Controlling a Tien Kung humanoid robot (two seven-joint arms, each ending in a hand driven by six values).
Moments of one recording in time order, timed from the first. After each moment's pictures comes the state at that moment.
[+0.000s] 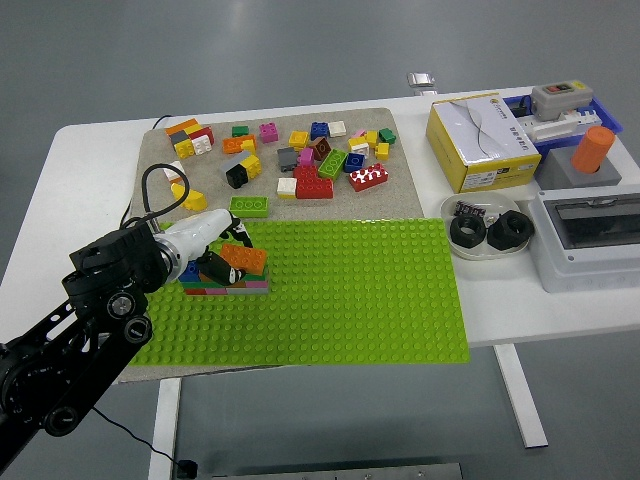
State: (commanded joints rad) left arm -0.46 0.19 -1.00 -1.52 1.89 -0.41 0.65; right arm 0.02 -0.11 1.47 0.18 -1.19 0.28 -0.27
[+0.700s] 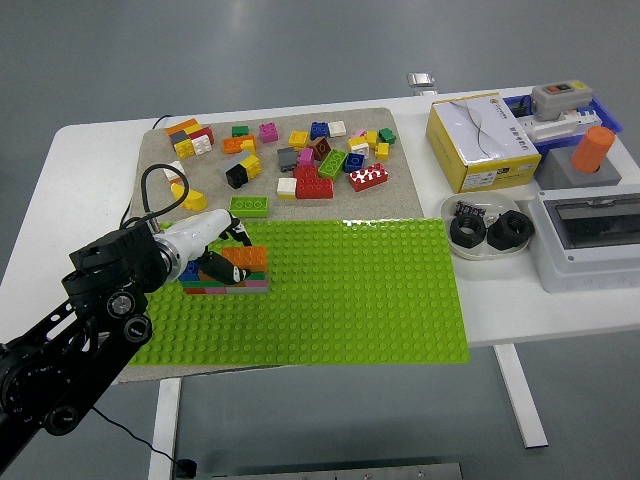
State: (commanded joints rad) left arm -0.46 0.19 -1.01 -1.52 1.89 -0.41 0.65; right arm 0.02 -0.11 1.47 0.18 -1.19 0.28 -0.27
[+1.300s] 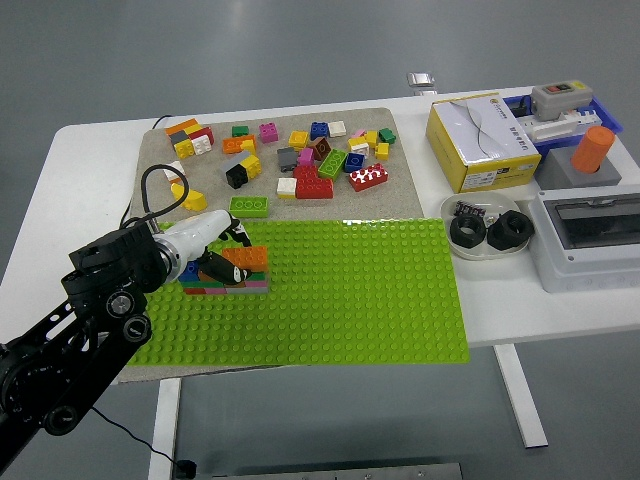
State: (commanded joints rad) left arm -0.46 0.19 -1.01 -1.52 1.89 -0.43 0.65; right arm 0.02 -0.11 1.47 0.18 -1.19 0.28 -0.27
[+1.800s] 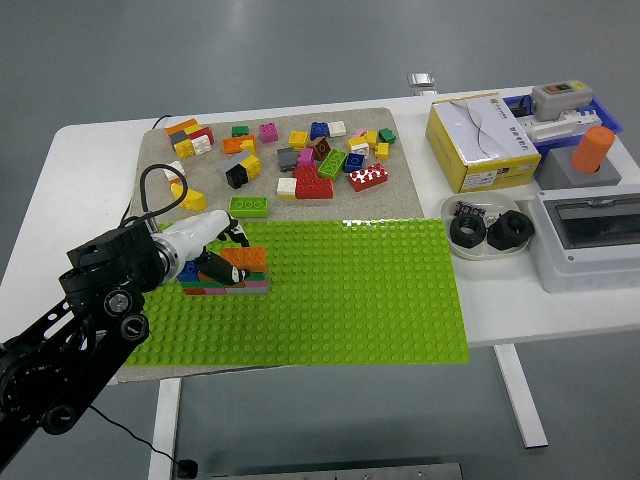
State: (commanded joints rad) left arm -0.45 0.19 -1.02 -1.52 1.89 -0.44 0.65; right arm 0.01 -0.11 1.47 0.18 -1.19 0.28 -0.27
